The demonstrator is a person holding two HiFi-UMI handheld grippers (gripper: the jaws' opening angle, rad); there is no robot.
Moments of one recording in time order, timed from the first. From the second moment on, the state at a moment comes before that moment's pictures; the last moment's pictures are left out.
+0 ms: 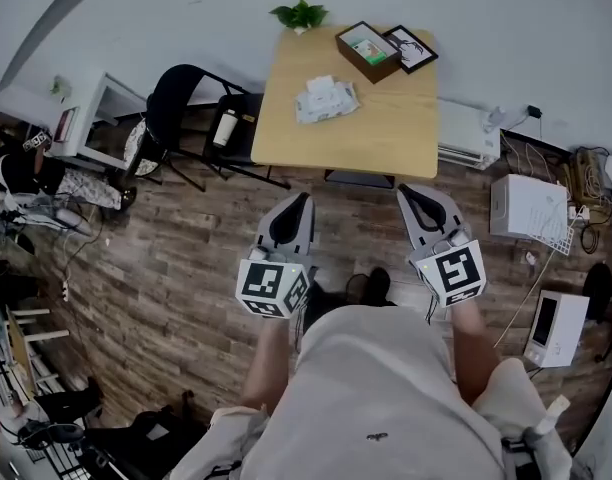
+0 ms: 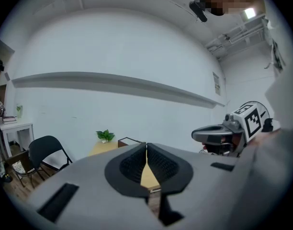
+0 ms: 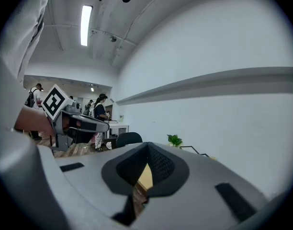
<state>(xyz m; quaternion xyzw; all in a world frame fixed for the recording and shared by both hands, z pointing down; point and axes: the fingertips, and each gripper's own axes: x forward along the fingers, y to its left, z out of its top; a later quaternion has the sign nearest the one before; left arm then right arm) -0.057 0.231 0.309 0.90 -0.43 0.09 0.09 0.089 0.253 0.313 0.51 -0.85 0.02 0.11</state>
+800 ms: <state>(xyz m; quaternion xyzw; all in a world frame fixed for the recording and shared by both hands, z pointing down) -0.061 0.240 0.321 0.90 -0.42 0.09 0.10 0.076 0.259 0.335 0.48 -0.87 0.04 0.12</state>
